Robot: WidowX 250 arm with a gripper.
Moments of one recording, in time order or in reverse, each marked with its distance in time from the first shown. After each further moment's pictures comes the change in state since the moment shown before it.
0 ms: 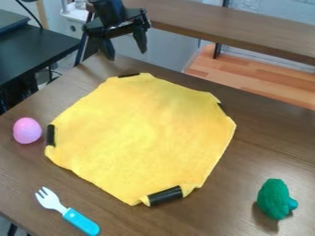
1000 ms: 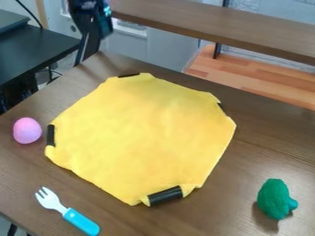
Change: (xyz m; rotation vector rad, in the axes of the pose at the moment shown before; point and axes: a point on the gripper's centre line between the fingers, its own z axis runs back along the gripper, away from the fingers) arm 0.050 0.053 0.005 -0.074 0.263 -0.686
